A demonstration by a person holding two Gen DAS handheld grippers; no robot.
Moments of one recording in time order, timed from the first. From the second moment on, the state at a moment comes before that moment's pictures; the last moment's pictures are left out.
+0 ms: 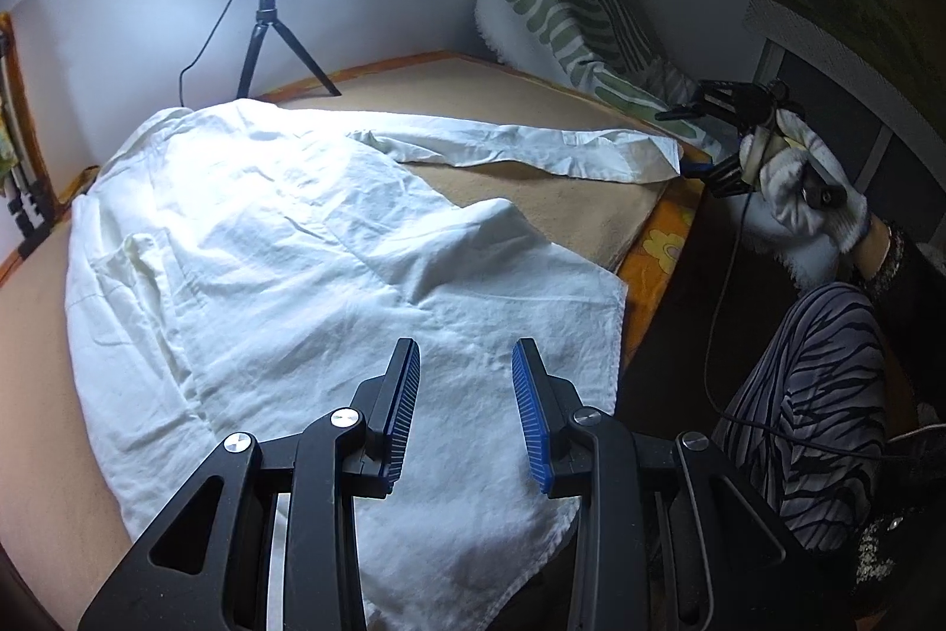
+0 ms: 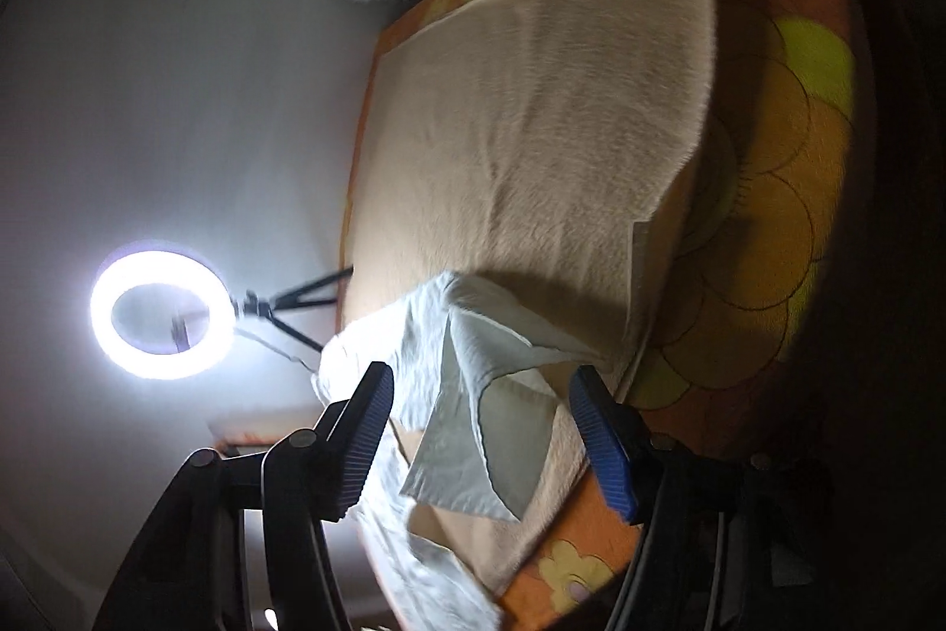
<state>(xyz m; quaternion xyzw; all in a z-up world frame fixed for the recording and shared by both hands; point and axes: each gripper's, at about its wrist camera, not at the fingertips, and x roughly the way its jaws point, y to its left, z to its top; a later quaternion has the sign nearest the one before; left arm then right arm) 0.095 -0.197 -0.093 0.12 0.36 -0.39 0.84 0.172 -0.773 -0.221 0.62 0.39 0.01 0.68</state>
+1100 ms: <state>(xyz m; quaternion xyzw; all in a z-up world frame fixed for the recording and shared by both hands) 0.138 -0.187 -0.102 -0.01 0.39 -0.37 0.84 0.175 -0.508 -0.136 0.03 0.48 0.31 0.82</state>
